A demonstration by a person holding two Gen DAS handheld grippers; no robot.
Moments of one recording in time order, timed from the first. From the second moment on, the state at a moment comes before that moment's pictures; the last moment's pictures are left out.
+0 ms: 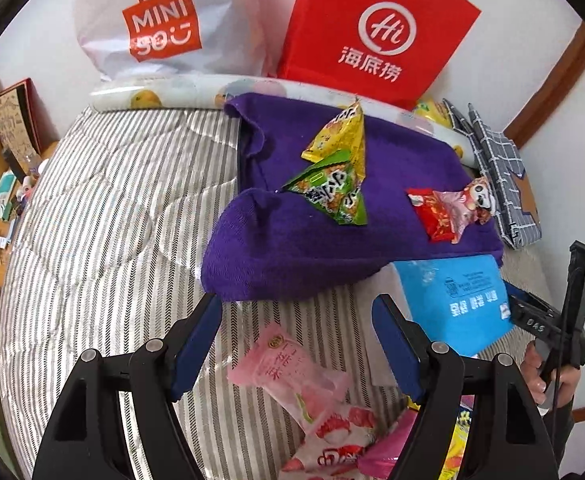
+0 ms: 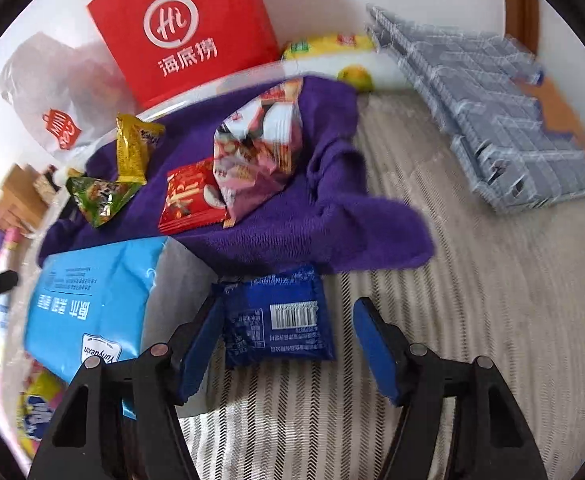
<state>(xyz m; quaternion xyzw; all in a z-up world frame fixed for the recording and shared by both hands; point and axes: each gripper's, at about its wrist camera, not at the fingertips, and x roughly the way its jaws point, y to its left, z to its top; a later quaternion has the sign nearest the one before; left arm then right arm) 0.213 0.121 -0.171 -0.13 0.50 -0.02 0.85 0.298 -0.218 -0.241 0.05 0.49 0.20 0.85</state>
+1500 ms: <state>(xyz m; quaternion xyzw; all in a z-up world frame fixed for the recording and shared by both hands) 0.177 0.096 -0.217 -0.09 0.48 -0.01 0.87 0.191 -0.225 -0.233 0.00 0.44 0.10 0.89</state>
